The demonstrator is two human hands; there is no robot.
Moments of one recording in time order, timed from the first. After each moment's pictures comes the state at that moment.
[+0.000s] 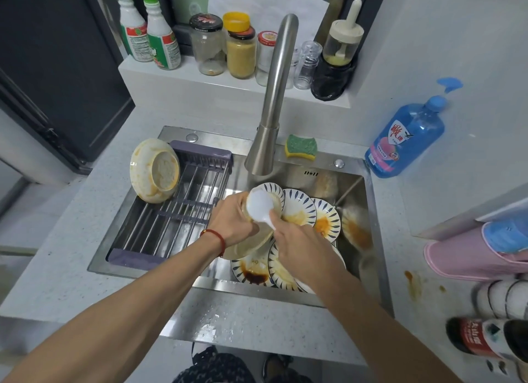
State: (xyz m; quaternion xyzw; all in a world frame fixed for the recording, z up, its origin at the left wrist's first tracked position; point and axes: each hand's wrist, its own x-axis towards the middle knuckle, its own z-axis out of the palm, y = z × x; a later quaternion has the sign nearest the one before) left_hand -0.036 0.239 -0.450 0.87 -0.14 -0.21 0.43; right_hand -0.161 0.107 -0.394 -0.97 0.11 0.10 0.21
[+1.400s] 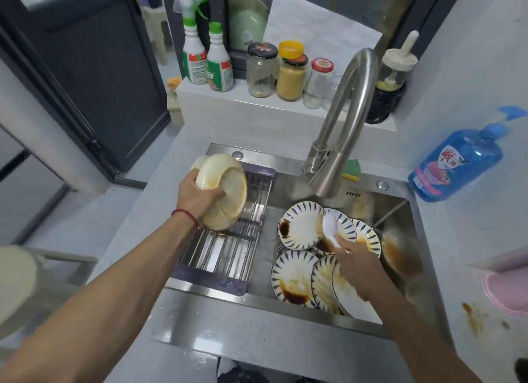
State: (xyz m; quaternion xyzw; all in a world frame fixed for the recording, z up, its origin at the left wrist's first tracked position) left_hand 0.084 0.377 -0.446 0.79 0.08 -0.08 0.60; right_hand -0.132 0.105 -0.443 -0.90 0.28 0.09 0.33
